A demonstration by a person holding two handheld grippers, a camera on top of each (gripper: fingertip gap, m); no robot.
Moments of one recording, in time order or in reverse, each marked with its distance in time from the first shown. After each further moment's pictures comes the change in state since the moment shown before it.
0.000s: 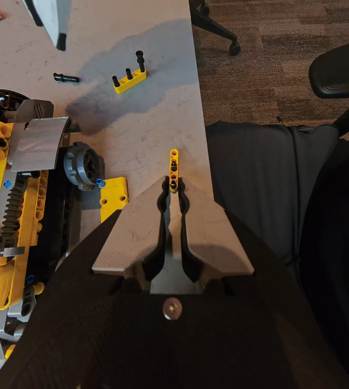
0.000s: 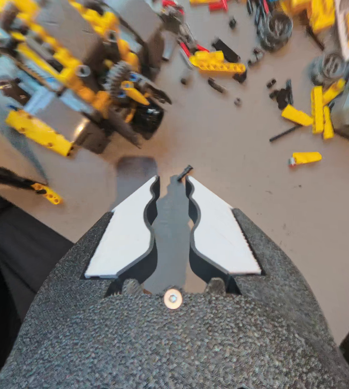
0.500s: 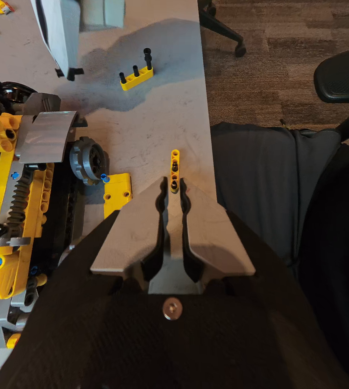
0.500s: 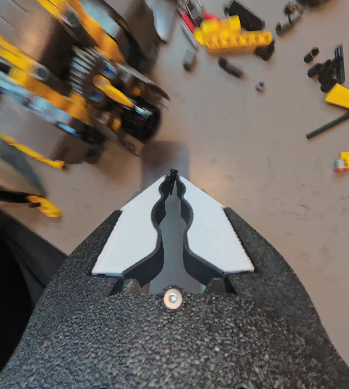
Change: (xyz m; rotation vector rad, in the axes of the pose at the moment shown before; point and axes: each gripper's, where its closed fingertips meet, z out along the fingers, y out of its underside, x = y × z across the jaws) left arm -0.003 0.001 -0.001 -0.002 -0.016 -0.028; right arm -0.005 0.004 0.036 -0.042 -0.119 0.086
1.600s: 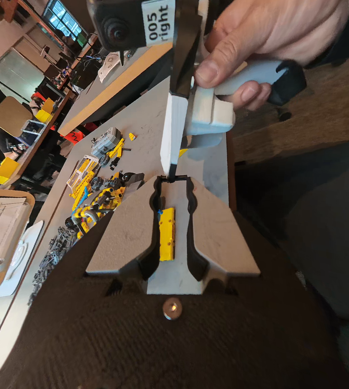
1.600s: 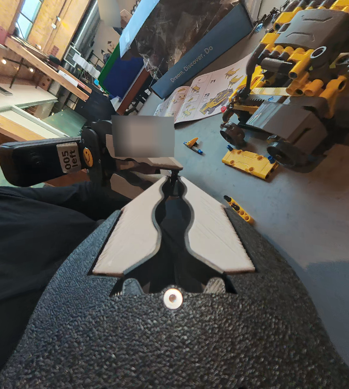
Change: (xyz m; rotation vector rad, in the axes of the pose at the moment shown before) left arm 0.013 -0.059 -0.055 0.243 -0.483 0.409; right arm -0.170 -0.005 -0.066 0.479 -0.787 0.246
